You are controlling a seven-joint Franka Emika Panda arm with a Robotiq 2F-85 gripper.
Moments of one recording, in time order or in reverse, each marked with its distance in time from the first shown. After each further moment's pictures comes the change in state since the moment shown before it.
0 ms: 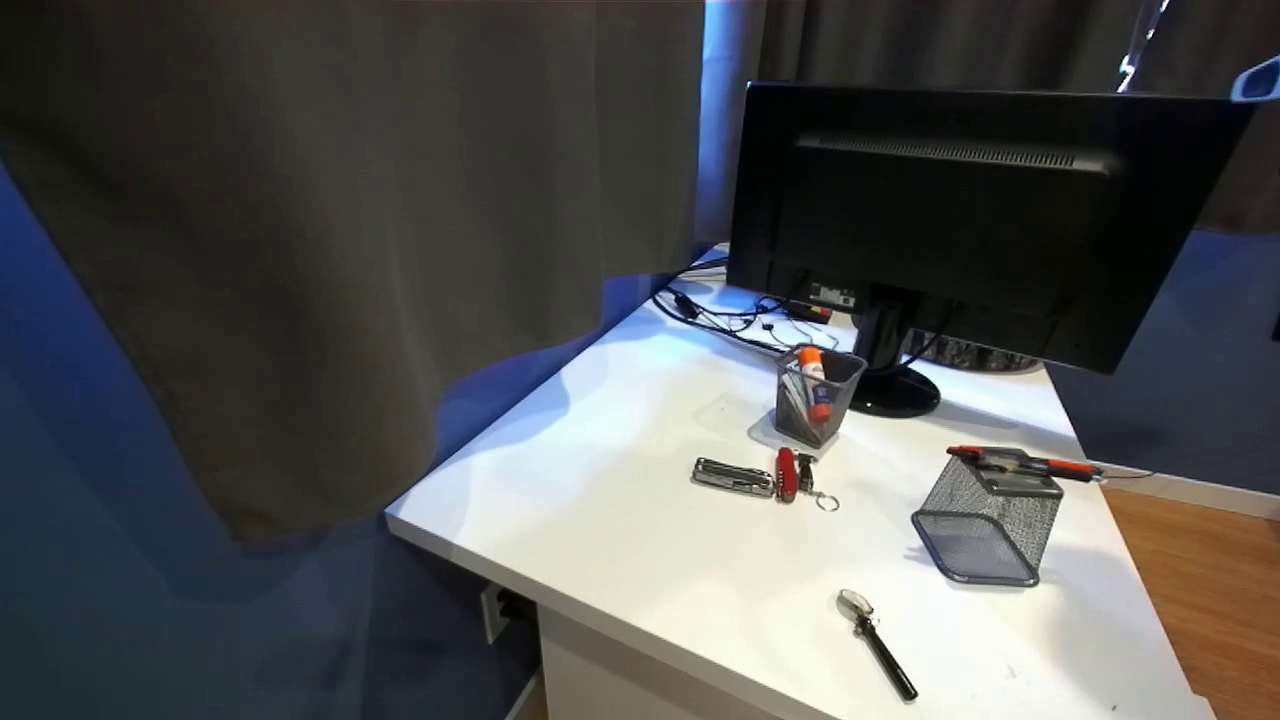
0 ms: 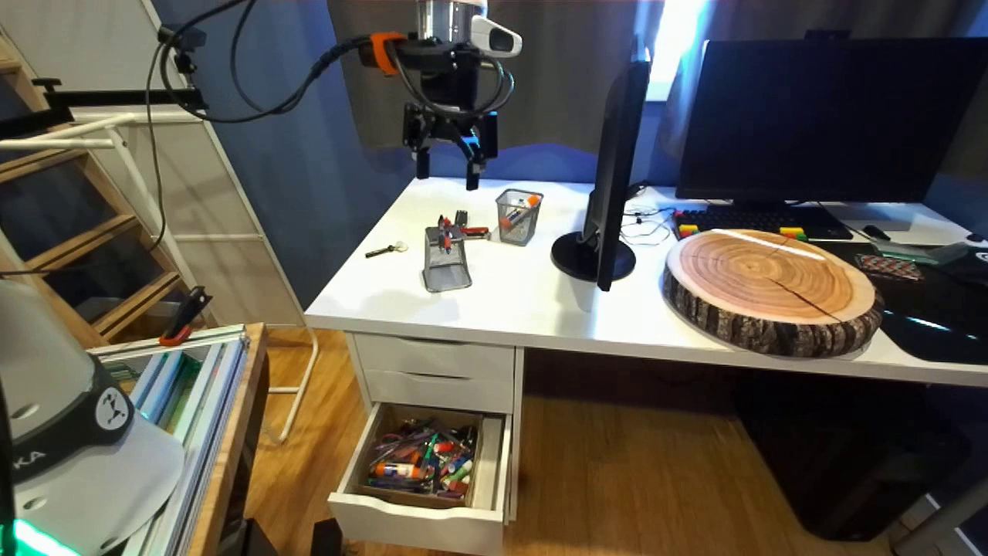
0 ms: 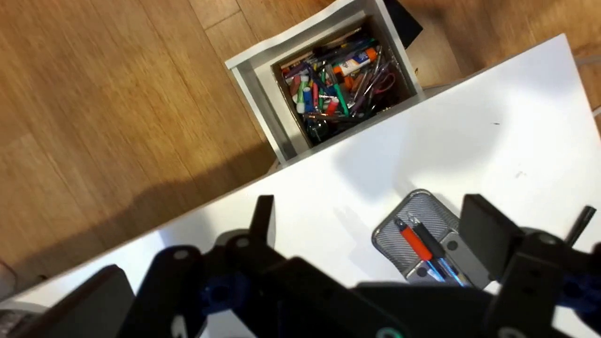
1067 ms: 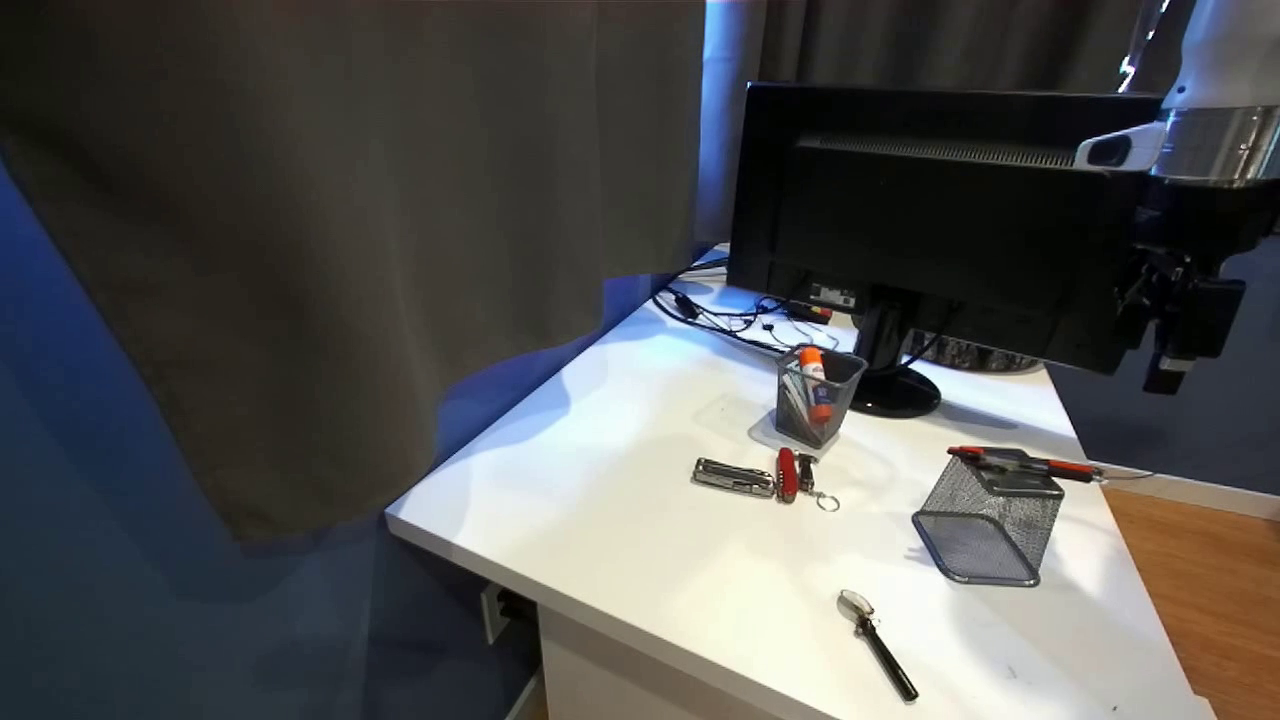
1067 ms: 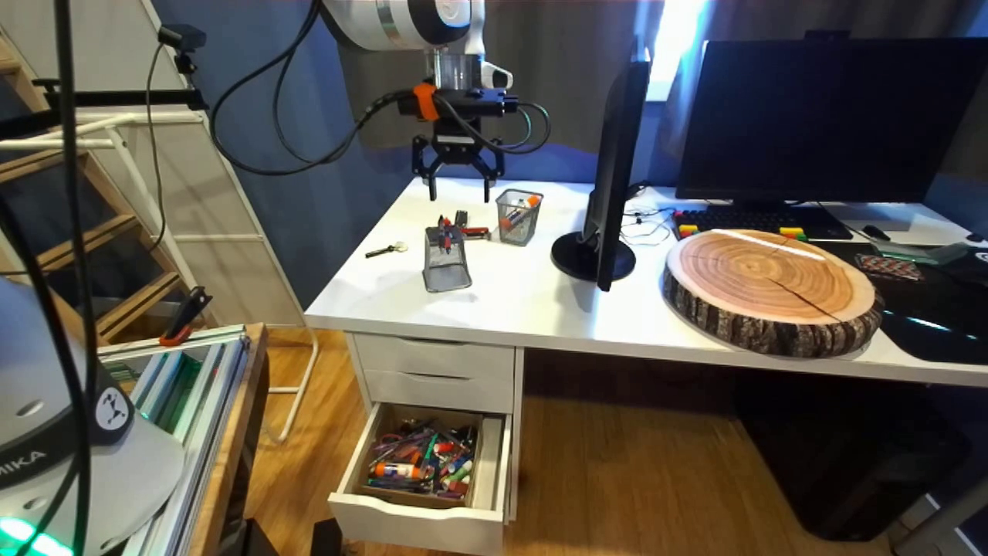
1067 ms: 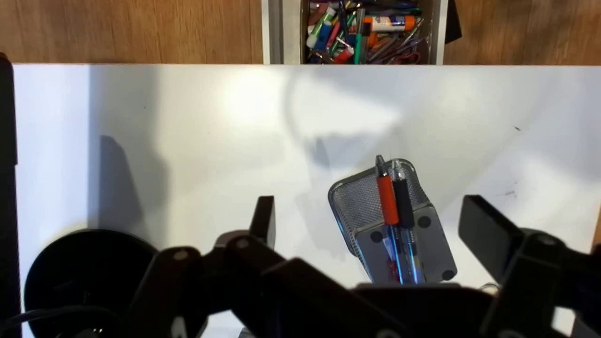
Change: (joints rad) arm 0.050 0.223 0.038 0.108 -0.128 0.178 -0.286
